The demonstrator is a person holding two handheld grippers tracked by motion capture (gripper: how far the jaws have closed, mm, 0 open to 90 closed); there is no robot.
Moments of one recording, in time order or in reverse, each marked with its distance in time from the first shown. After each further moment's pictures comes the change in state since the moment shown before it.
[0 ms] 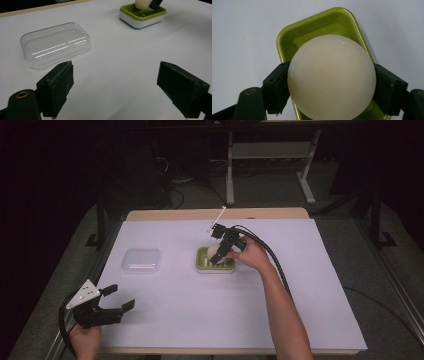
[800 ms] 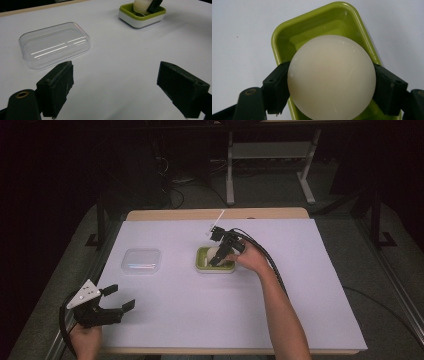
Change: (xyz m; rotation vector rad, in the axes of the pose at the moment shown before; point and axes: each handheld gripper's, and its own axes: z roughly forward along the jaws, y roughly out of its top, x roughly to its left) left arm 0.000 0.000 0.001 0.003 -0.002 0.001; right arm 0.001 -0.002 0.010 0.008 -0.017 -0.004
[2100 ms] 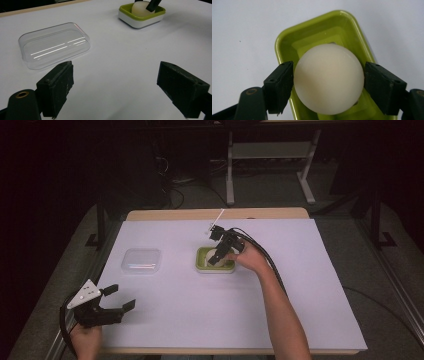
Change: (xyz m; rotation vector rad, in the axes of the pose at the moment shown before) left arm -0.001 0.000 0.000 0.002 -0.001 0.005; right arm 0.004 0.003 -0.005 -0.029 -0.016 -0.007
